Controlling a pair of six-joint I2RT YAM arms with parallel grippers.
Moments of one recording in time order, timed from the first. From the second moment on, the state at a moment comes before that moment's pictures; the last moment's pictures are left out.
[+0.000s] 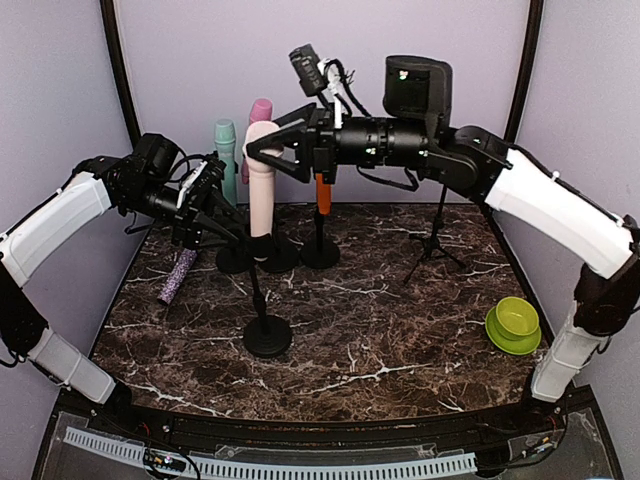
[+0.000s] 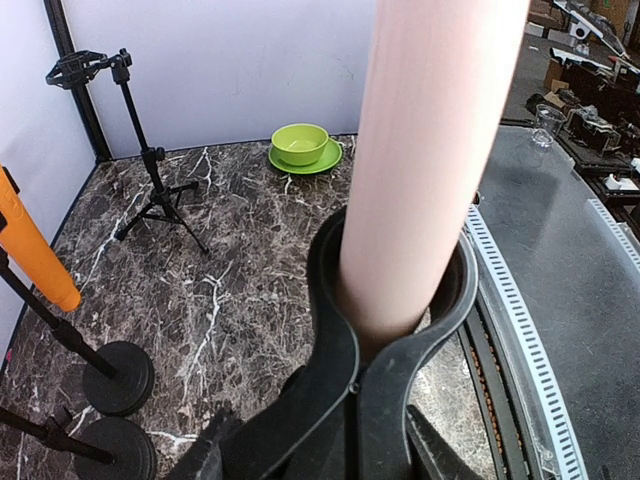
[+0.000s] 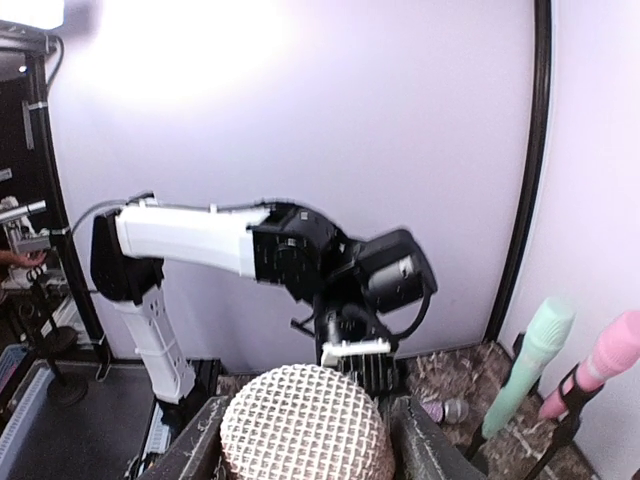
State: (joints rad) left arm -0.36 1.44 1.46 -0.98 1.08 0.92; right arm 1.04 1.68 1.93 -0.25 -0.44 -0.01
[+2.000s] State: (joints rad) left arm -0.17 1.12 1.43 -0.96 0.89 0.53; right arm 1.12 1.69 1.66 0.23 -0.21 0.16
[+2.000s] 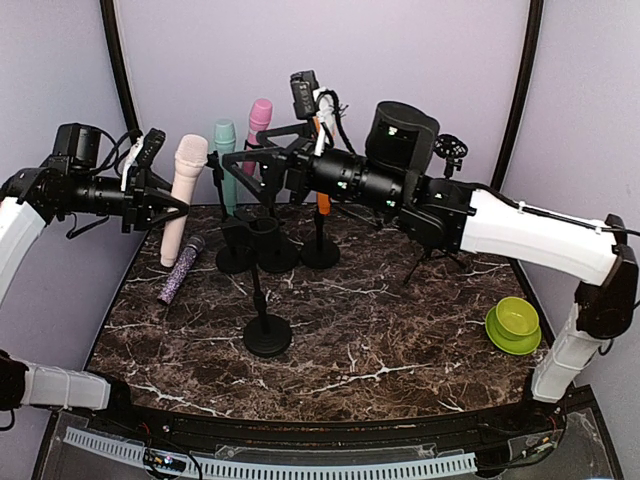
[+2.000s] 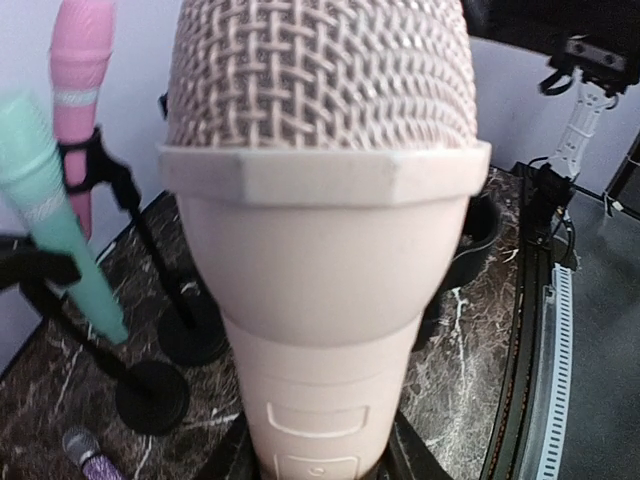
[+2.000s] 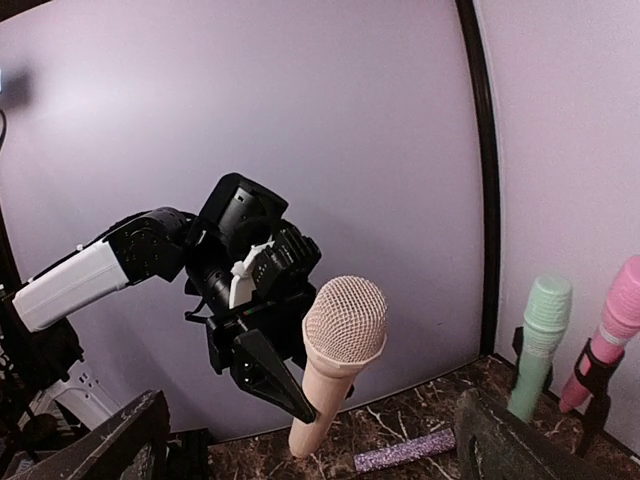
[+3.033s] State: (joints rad) left arm -0.01 1.56 0.86 -0.28 0.37 0.27; right arm 1.16 1.42 0.87 0.45 0.06 0.18
